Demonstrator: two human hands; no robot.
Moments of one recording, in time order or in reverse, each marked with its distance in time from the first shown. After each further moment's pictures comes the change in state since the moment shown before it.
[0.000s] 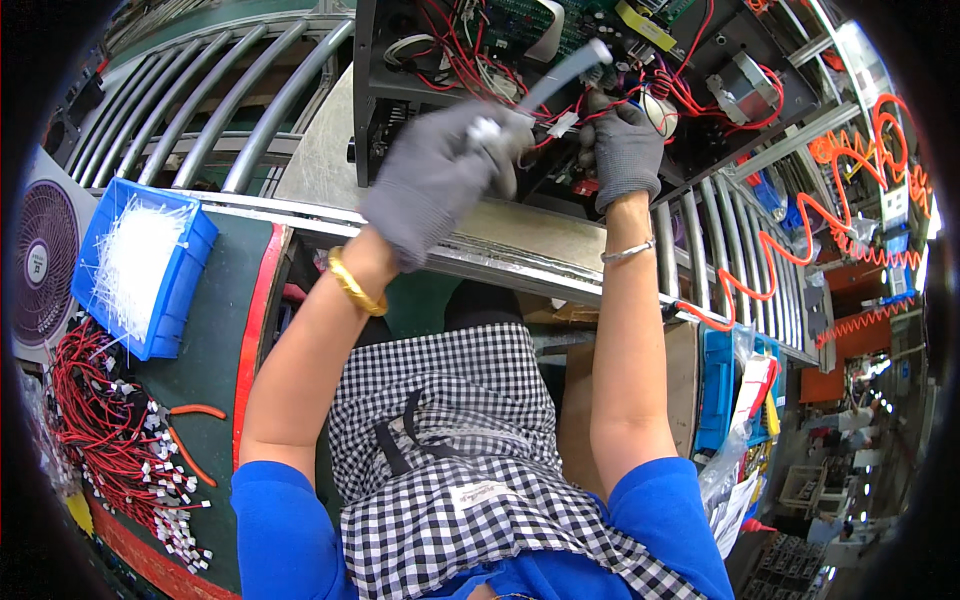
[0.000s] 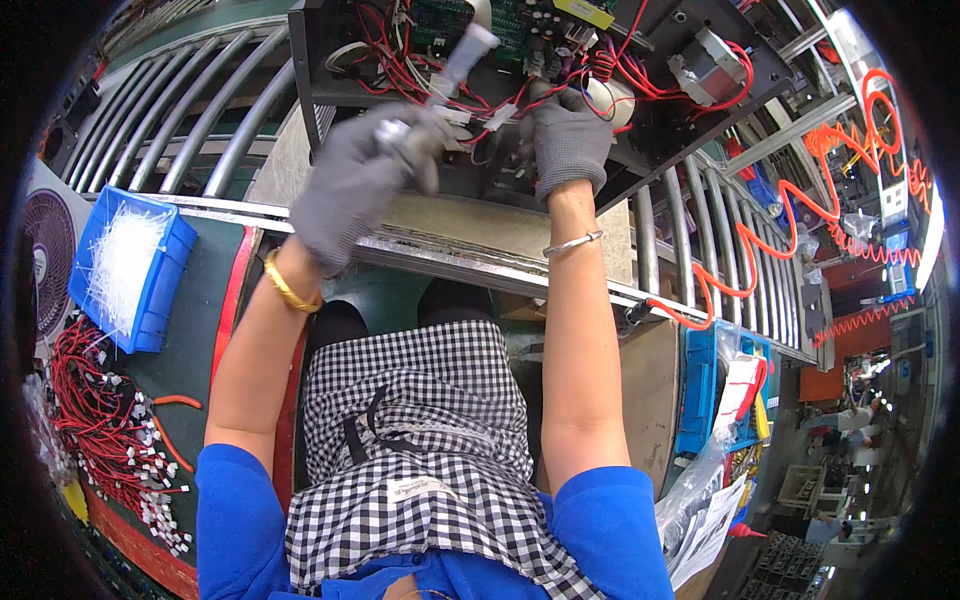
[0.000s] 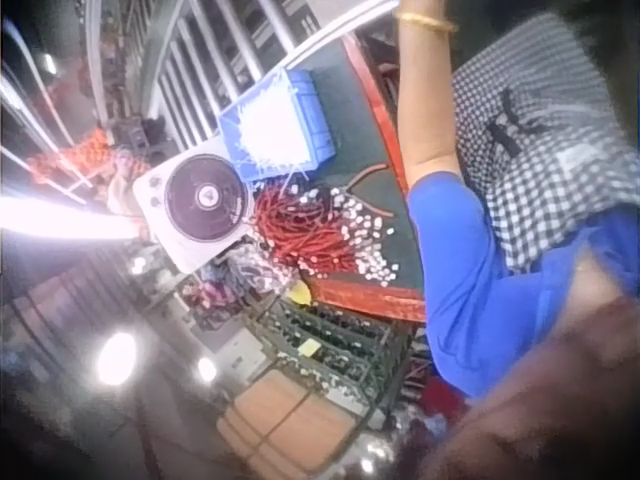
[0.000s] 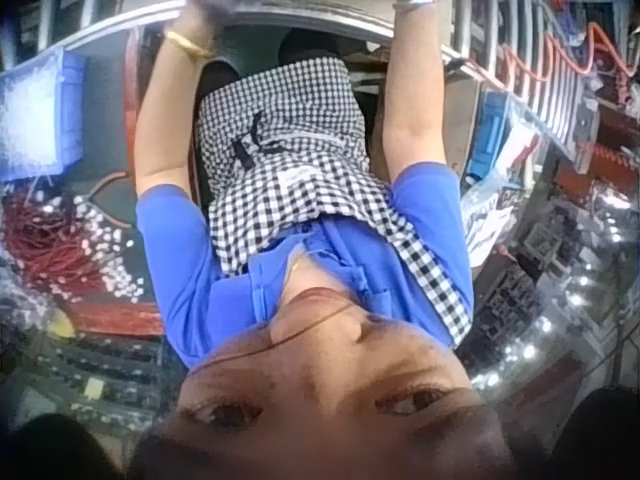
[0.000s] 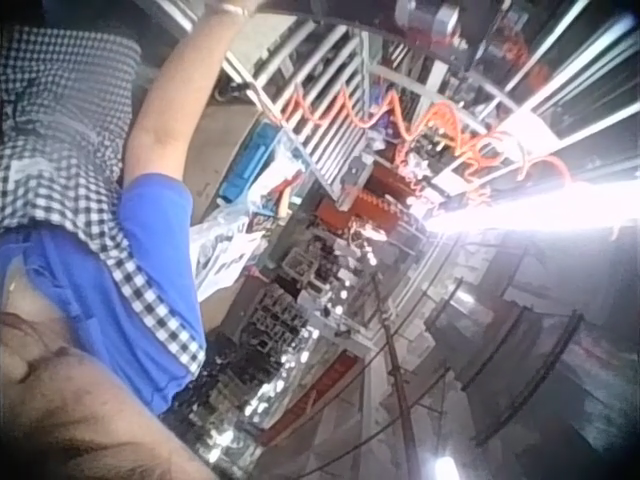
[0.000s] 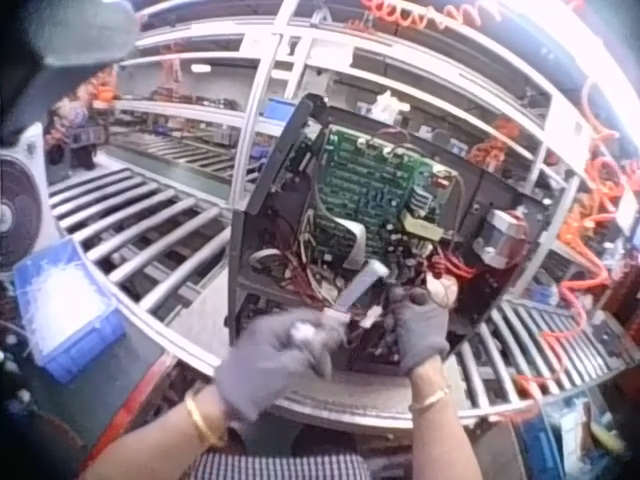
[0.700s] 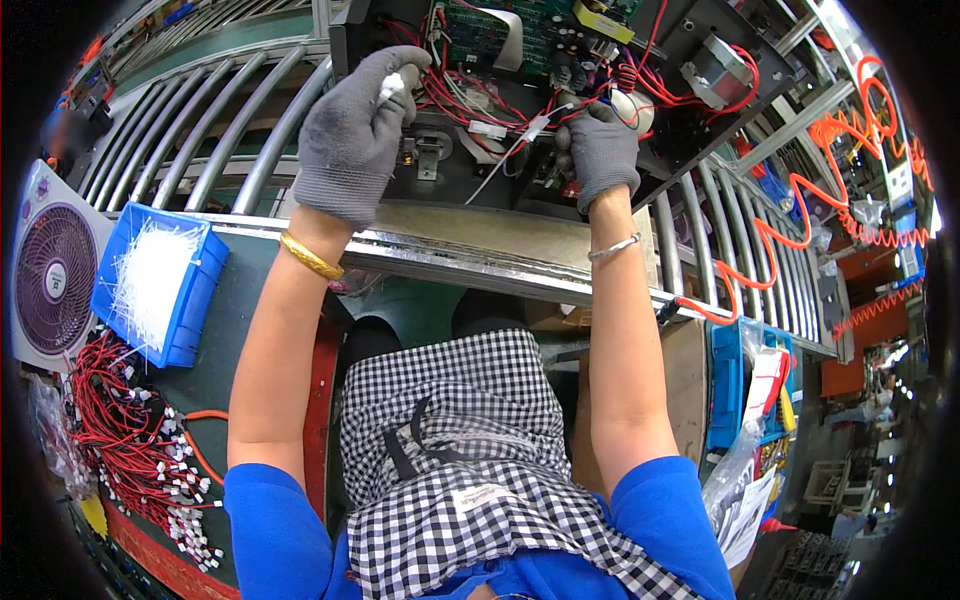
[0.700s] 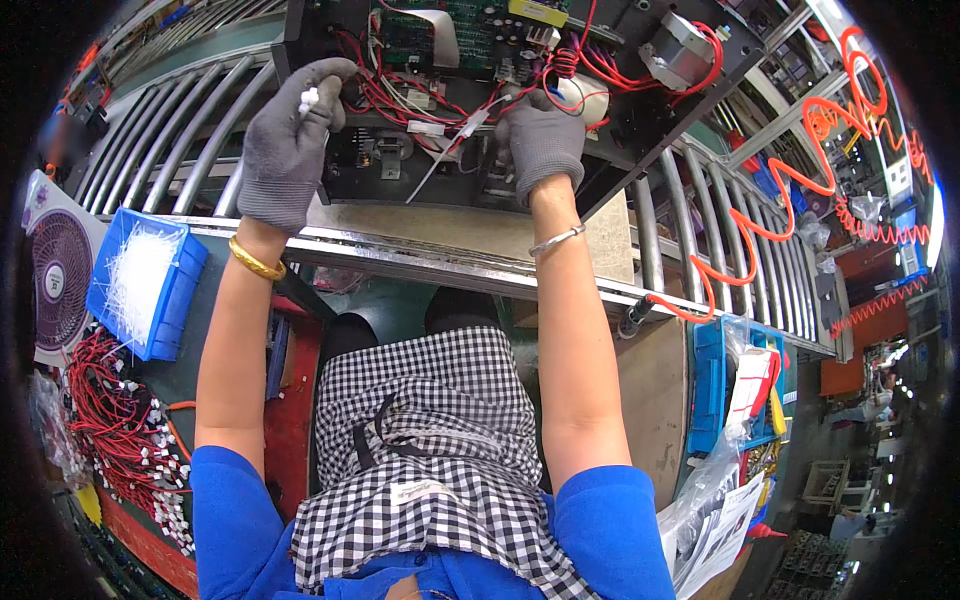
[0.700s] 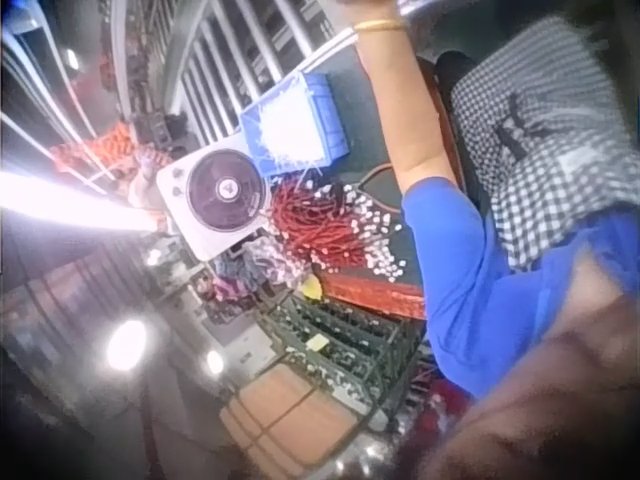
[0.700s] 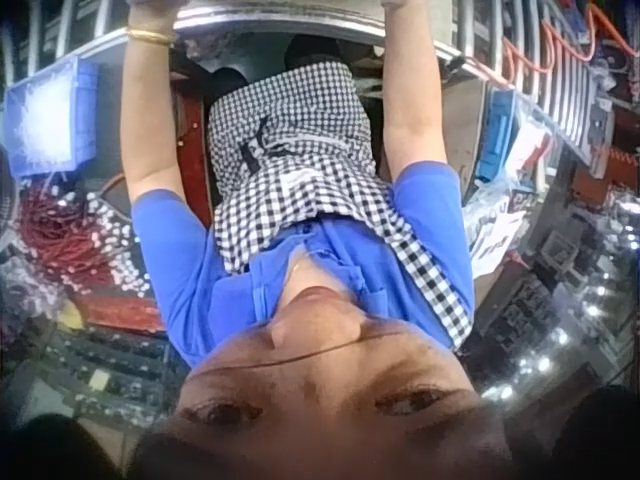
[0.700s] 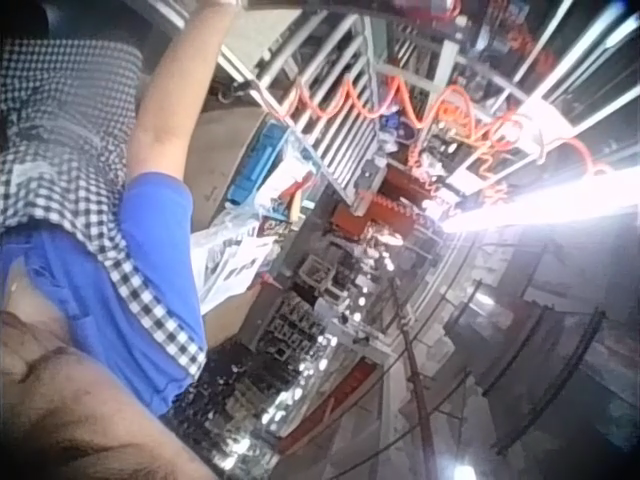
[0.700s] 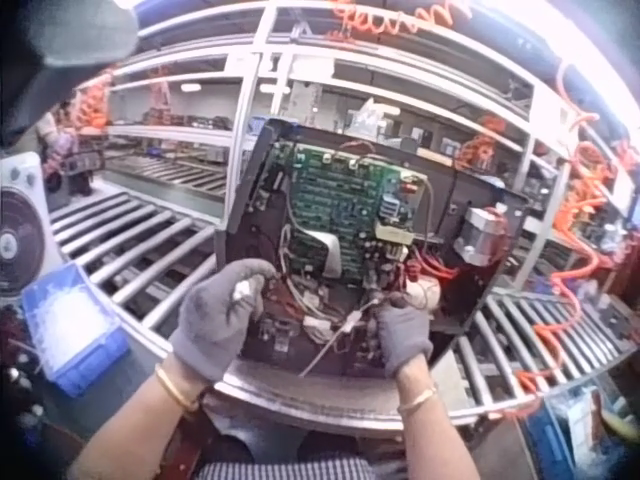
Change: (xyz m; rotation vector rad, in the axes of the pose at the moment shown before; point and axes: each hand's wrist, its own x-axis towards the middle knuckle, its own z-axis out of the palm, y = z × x) left_hand 0.020 0.037 -0.042 0.726 0.252 0.411; right_hand 0.021 0.024 -0.008 -0.007 -0.058 -0.064
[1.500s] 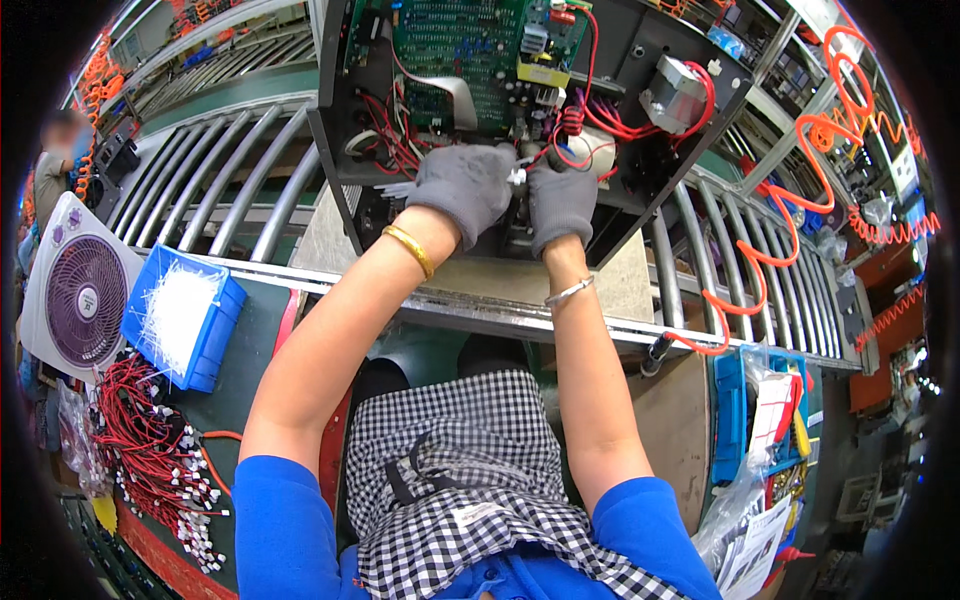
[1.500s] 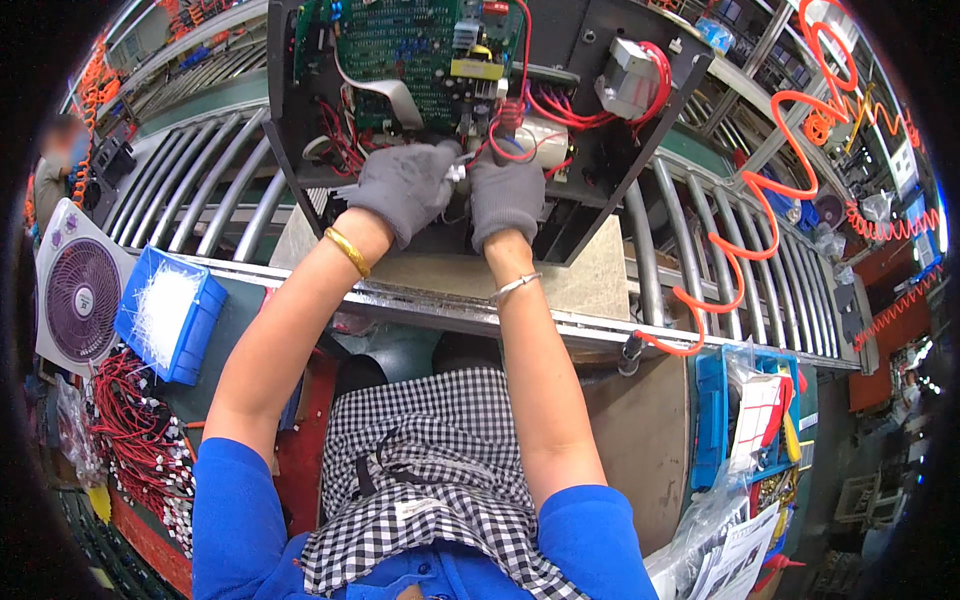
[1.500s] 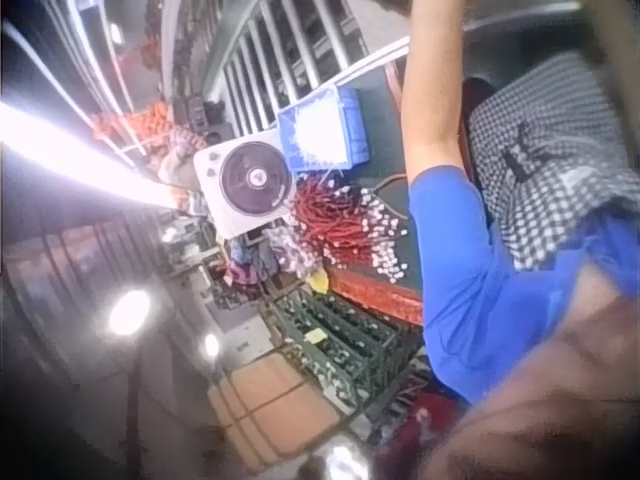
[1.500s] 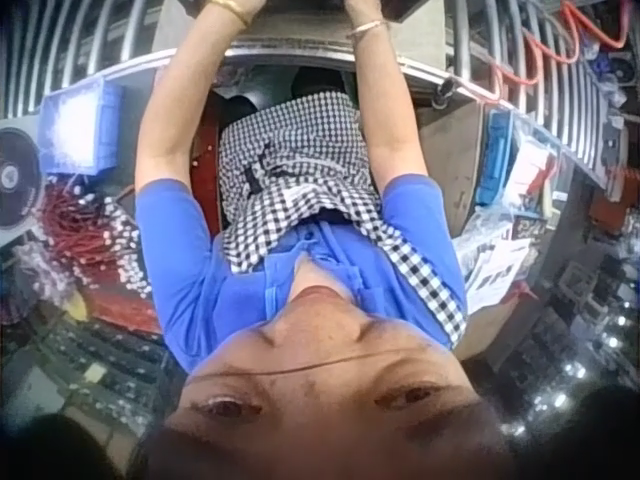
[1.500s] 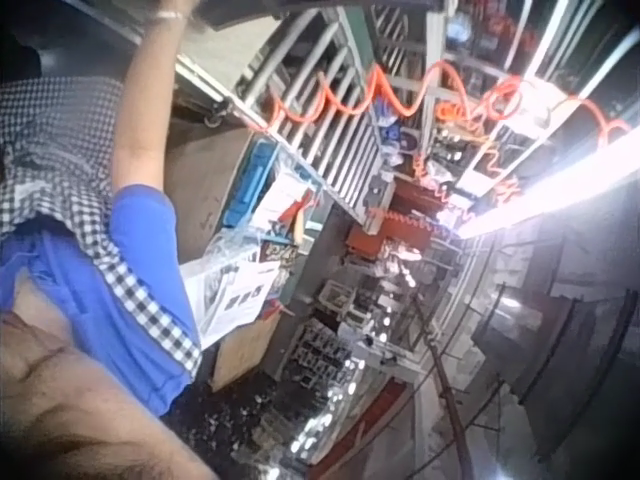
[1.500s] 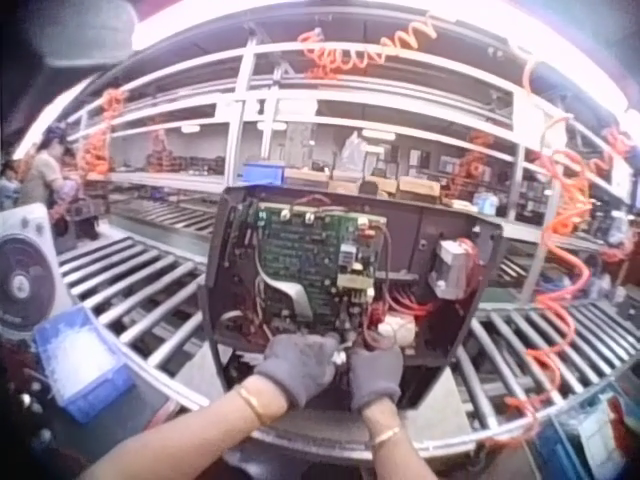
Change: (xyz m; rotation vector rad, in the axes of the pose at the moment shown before) left_hand 0.041 0.054 0.104 0.704 -0.669 -0.037; right_hand -0.013 -0.005 0.009 -0.129 0.193 -0.139
